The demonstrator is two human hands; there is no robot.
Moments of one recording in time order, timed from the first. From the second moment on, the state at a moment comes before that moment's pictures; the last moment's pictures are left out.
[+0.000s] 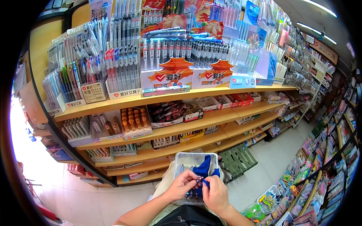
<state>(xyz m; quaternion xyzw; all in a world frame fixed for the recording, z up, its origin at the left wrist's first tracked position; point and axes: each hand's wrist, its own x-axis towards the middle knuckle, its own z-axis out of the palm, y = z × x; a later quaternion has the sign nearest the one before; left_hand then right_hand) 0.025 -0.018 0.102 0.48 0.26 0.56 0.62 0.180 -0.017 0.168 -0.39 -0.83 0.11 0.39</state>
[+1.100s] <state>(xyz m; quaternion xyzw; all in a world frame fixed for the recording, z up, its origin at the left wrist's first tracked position) 0.023 -0.020 0.101 0.46 0.23 0.57 0.64 0.183 -0.016 0.163 -0.38 -0.82 0.10 0.40</state>
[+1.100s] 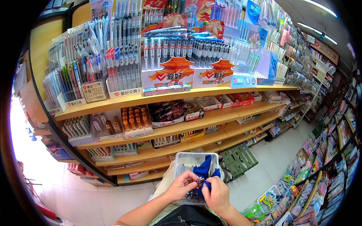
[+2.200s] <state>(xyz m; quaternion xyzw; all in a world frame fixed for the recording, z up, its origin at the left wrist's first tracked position) 0.026 -0.020 0.105 0.44 0.25 0.56 0.65 0.190 -0.013 0.169 -0.36 -0.76 0.32 0.43</state>
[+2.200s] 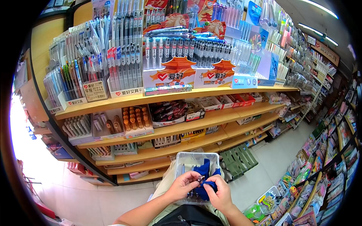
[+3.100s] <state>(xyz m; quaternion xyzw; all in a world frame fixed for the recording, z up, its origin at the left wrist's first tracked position) 0.026 -0.019 0.100 0.45 0.23 0.58 0.64 0.182 -0.012 0.164 -0.35 -0.84 0.08 0.42</state>
